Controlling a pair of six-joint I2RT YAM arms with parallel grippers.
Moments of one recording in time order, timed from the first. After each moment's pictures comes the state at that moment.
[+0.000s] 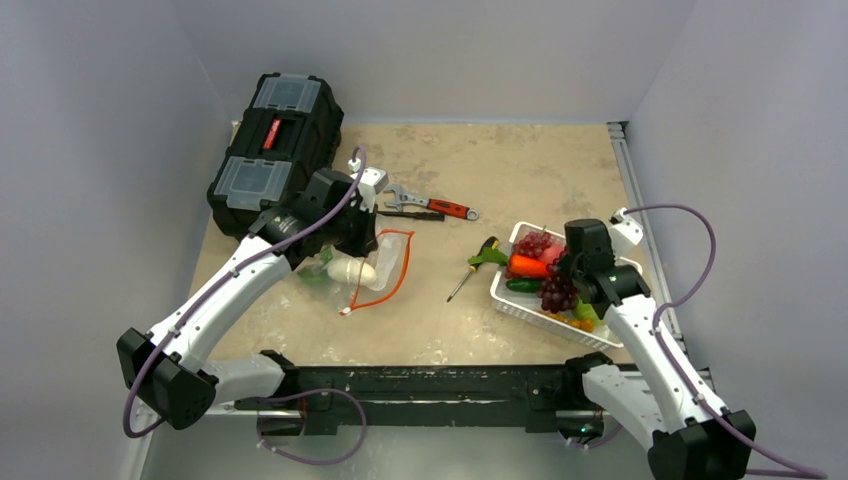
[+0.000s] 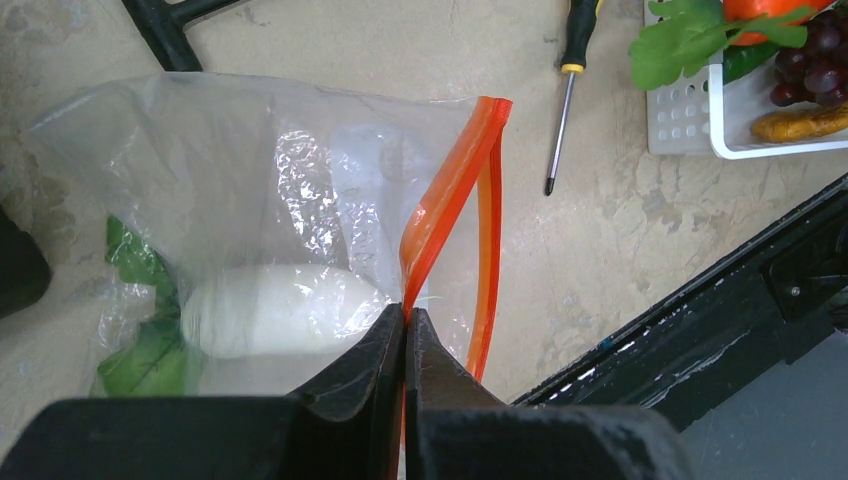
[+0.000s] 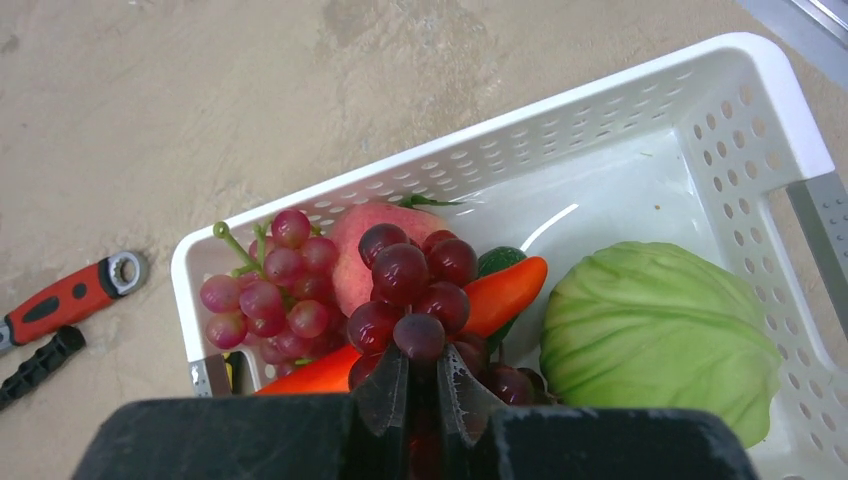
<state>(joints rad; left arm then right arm) -0.57 1.21 1.19 -0.79 0.10 -0.20 0.25 0.87 0.72 -0.72 0.52 0.89</state>
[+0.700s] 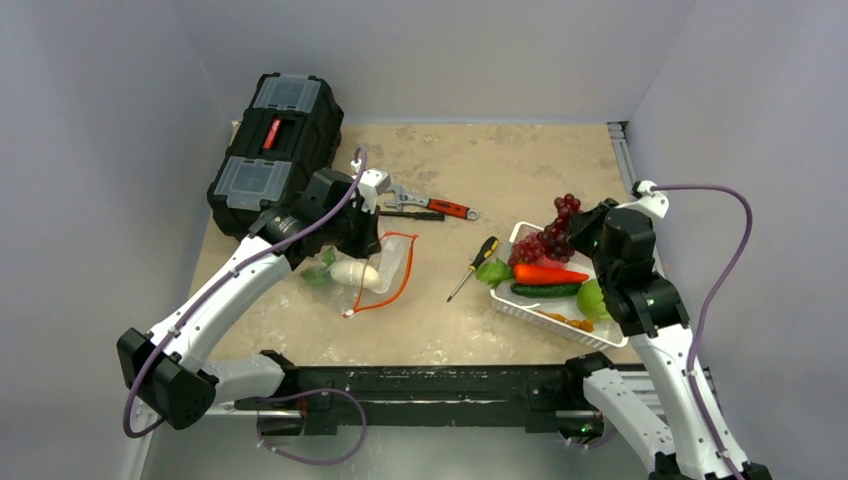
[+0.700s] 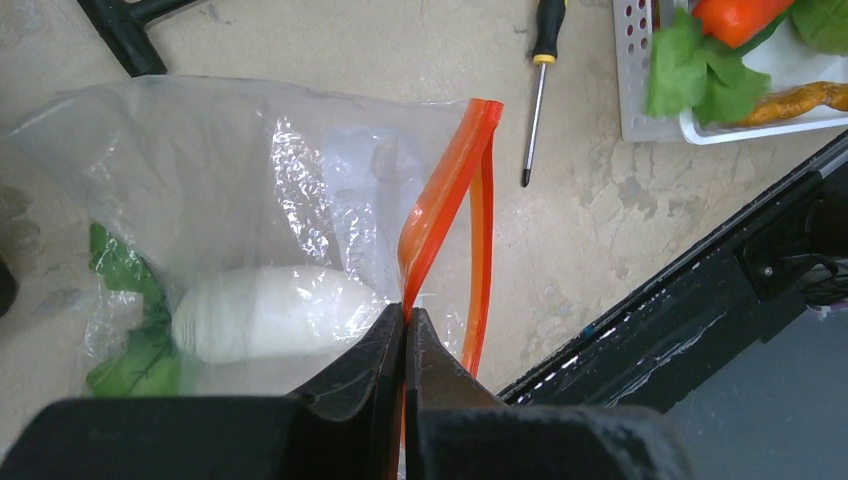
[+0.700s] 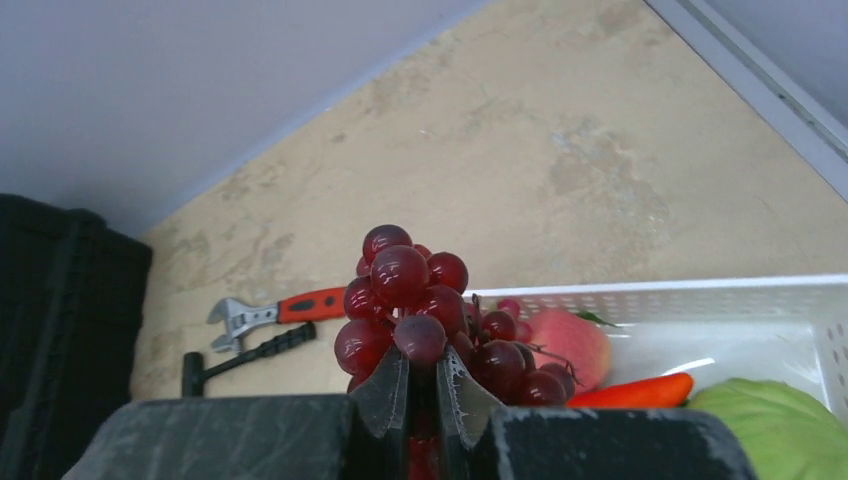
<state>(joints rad) -0.57 1.21 1.19 -0.79 0.15 -0.20 0.25 0.71 0.92 -0.61 0.38 0.65</state>
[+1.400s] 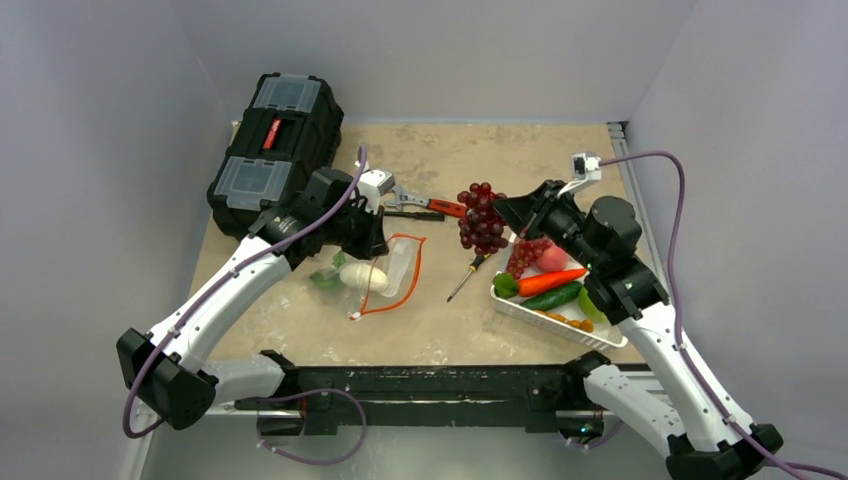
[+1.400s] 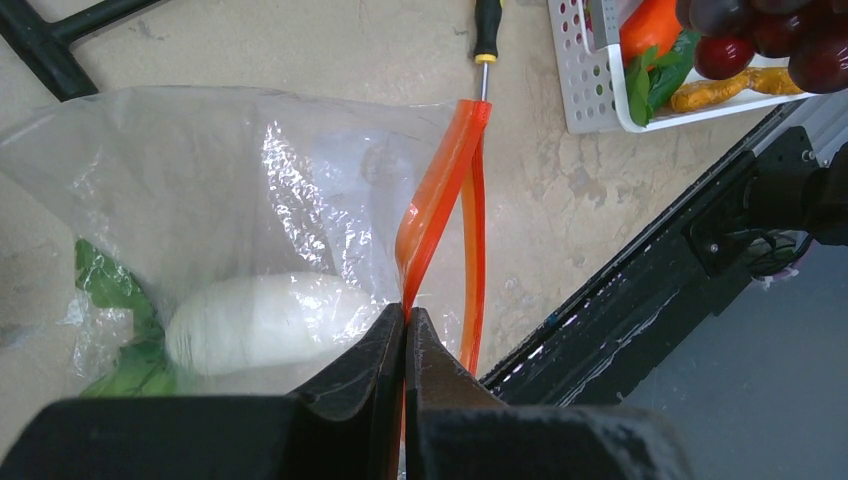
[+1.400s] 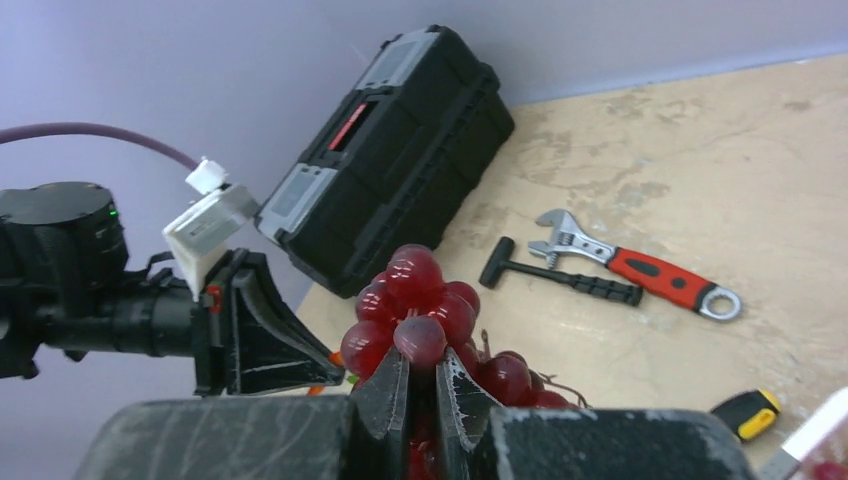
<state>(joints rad) -0.57 1.21 1.19 -0.77 0.26 -0.20 0.42 0.81 0.92 -0.20 -0.21 0.61</state>
